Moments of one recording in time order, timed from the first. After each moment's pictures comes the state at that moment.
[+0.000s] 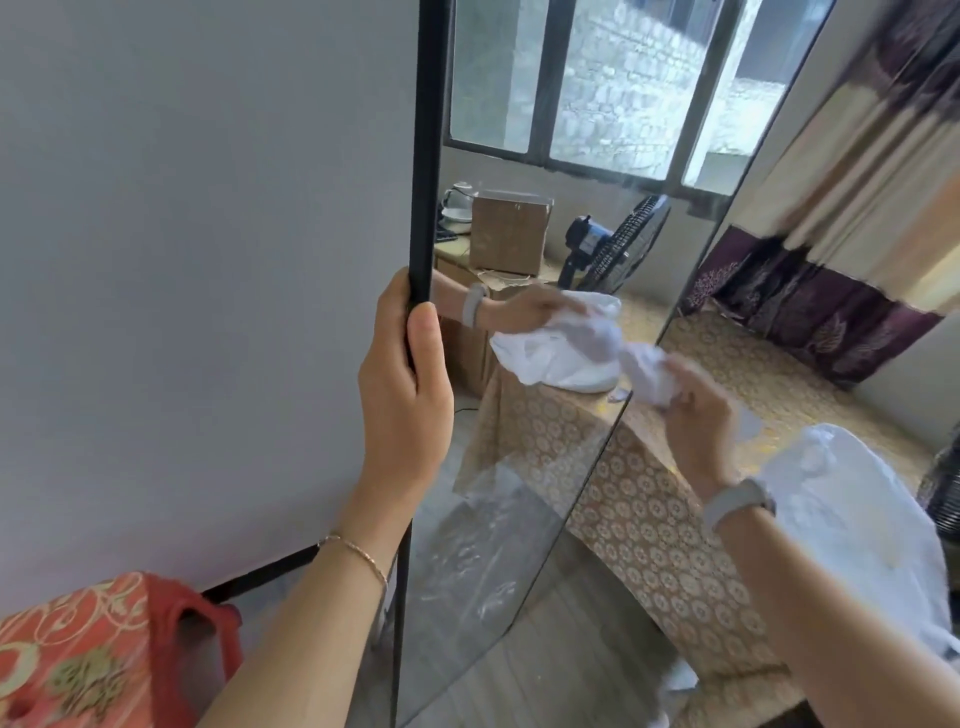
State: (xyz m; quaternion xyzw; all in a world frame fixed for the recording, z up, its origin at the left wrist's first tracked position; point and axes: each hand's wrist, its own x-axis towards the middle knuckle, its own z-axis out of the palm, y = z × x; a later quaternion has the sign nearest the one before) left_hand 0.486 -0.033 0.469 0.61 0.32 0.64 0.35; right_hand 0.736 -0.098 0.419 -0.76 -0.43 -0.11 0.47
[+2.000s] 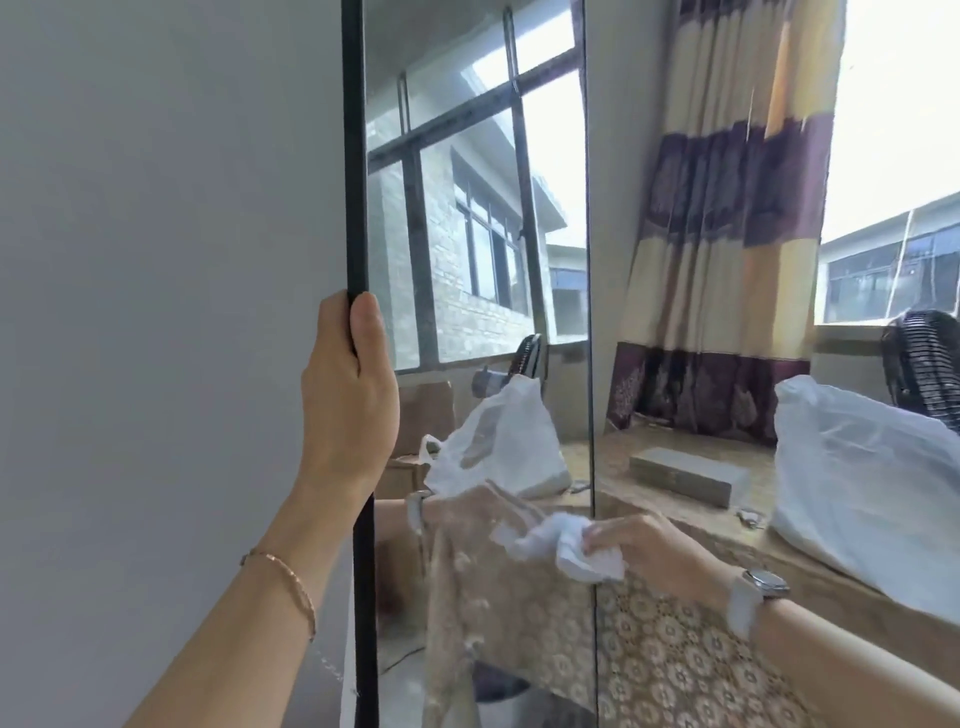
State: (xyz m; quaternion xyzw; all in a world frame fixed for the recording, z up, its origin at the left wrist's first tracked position) left_hand 0.478 -0.005 0.255 0.62 0.09 0.74 0.26; right_hand 0.769 -0.104 0.143 -0.70 -0.66 -0.15 0.23
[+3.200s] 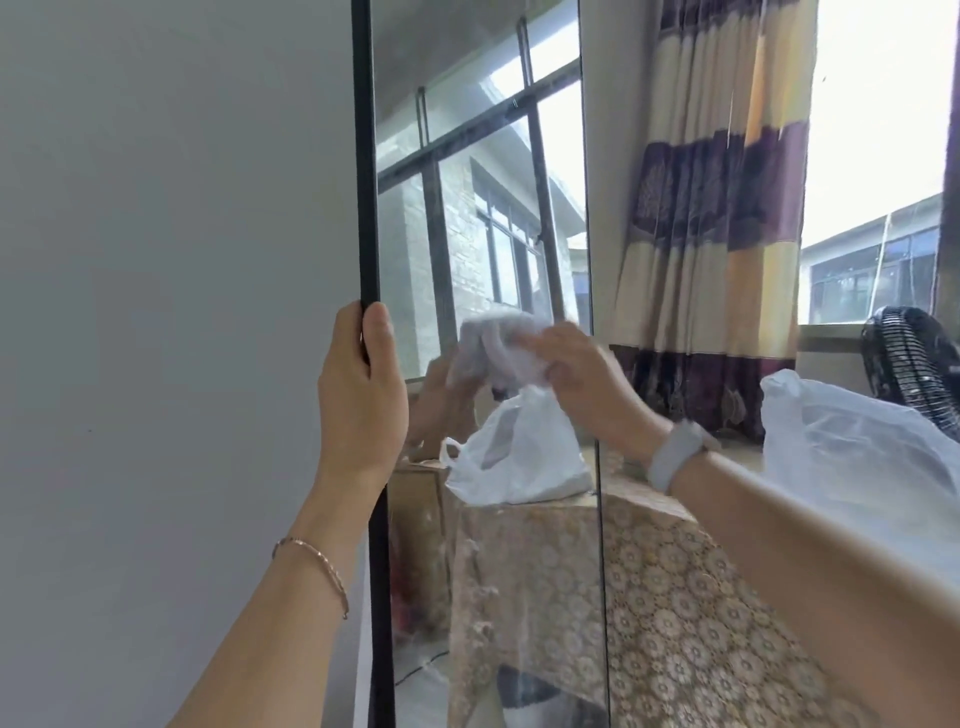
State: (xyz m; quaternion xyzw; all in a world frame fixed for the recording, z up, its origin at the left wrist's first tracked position) left_hand 0.488 0.006 0.248 0.62 0.09 0.73 0.28; right_hand 0.663 -0.073 0.266 -0.63 -0.66 -0.24 0.33
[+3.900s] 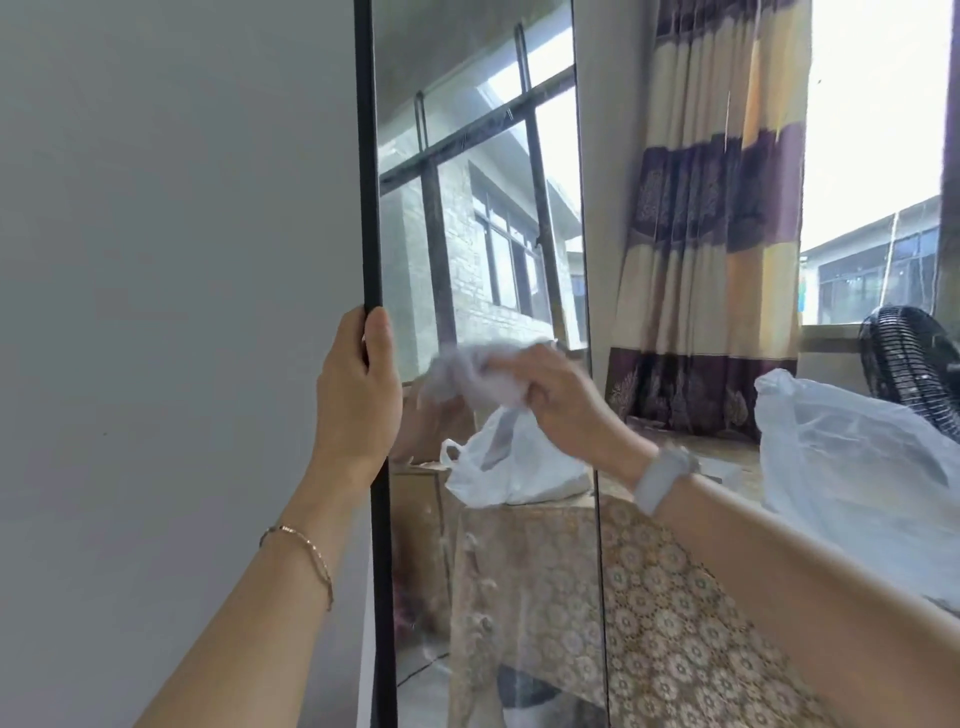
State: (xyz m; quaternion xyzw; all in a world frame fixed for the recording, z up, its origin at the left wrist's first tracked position) left_hand 0.481 0.001 0.250 0.65 0.10 0.71 0.25; right_hand 0.653 -0.075 0.253 -0.58 -0.66 -0.24 0.41
